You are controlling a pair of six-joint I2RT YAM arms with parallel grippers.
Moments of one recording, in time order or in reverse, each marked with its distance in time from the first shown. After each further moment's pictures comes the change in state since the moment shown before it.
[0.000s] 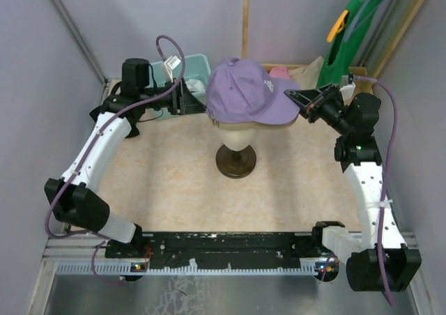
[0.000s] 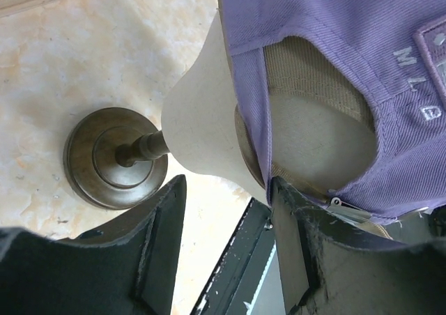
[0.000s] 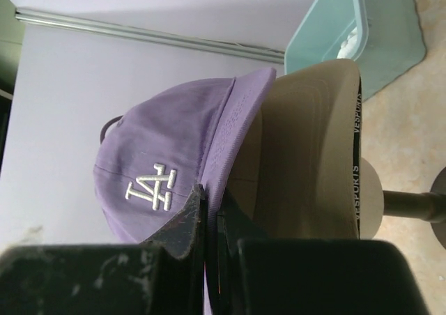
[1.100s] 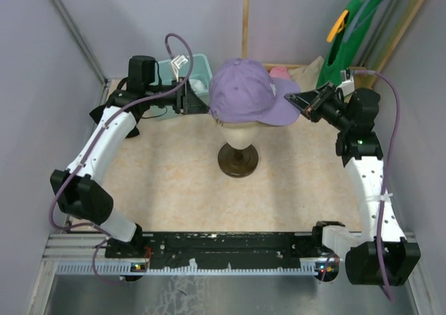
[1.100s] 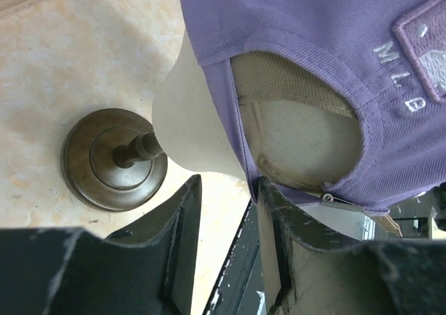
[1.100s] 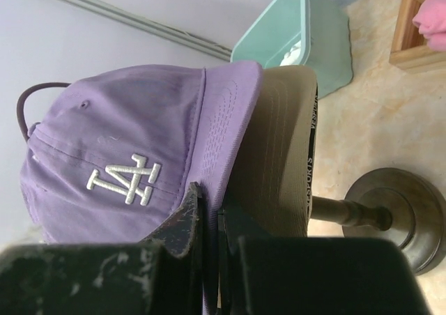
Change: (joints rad) left arm -0.016 0.061 0.035 -0.030 0.069 0.093; right arm -0.030 0.057 0.030 -0.116 -0.031 -0.339
